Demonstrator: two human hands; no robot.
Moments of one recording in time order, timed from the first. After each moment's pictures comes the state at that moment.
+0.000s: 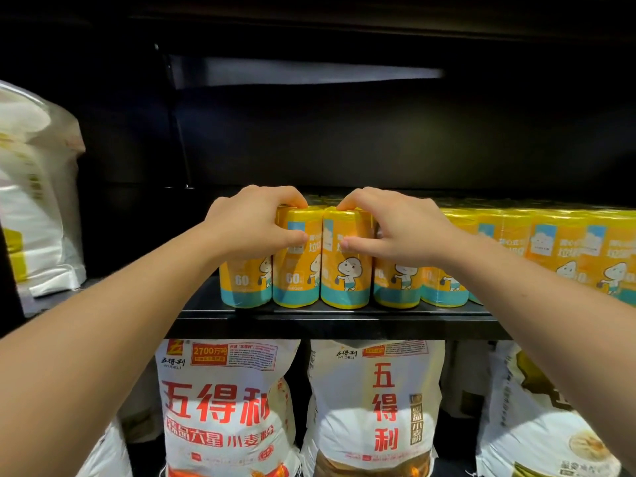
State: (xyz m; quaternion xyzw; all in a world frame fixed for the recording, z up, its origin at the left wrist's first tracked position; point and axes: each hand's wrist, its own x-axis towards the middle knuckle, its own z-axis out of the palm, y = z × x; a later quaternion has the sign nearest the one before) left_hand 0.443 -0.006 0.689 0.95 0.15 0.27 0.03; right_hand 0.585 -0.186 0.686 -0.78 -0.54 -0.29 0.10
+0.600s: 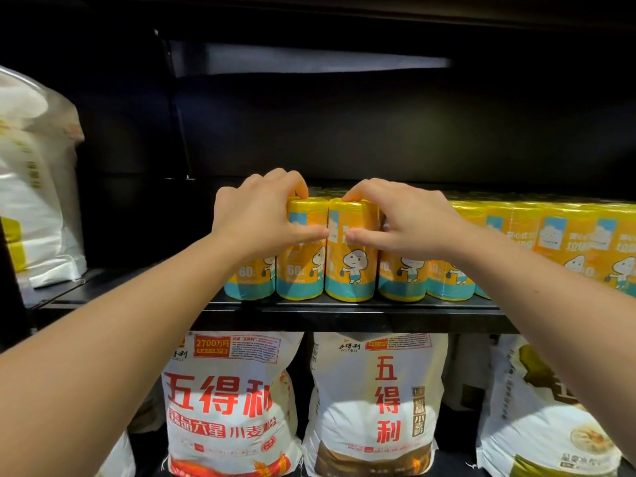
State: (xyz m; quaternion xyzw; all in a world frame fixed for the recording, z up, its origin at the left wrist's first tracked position) left_hand 0.452 -0.013 0.675 0.91 0.17 0.37 -0.04; right_hand 0.589 -0.183 0.683 -0.78 -0.54 -0.30 0.09
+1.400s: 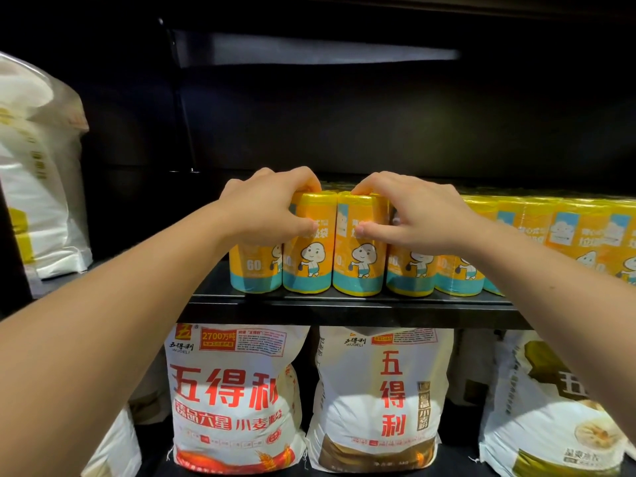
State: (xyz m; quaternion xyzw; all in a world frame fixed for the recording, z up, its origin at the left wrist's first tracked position) left_hand 0.437 -0.009 0.691 0.96 0.13 0.25 0.03; right_hand 0.591 -0.183 0.682 -0.78 -0.54 -0.30 0.10
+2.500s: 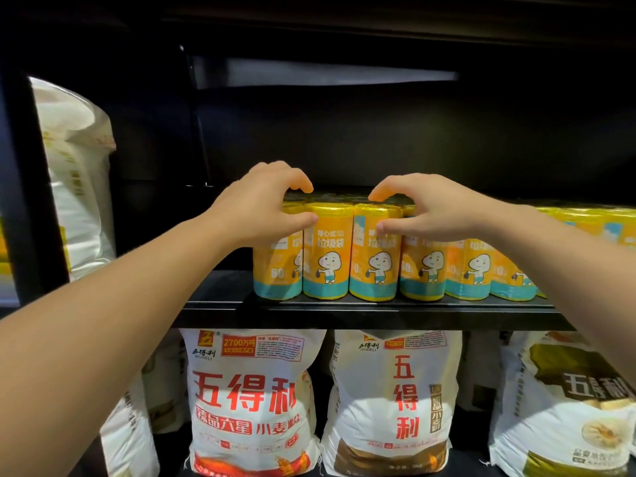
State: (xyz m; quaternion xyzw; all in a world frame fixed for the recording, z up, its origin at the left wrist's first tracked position) left_hand 0.409 0.017 0.697 0.93 0.08 0.35 0.00; right_hand 0.578 -0.185 0.710 -0.81 -0.53 -0.20 0.12
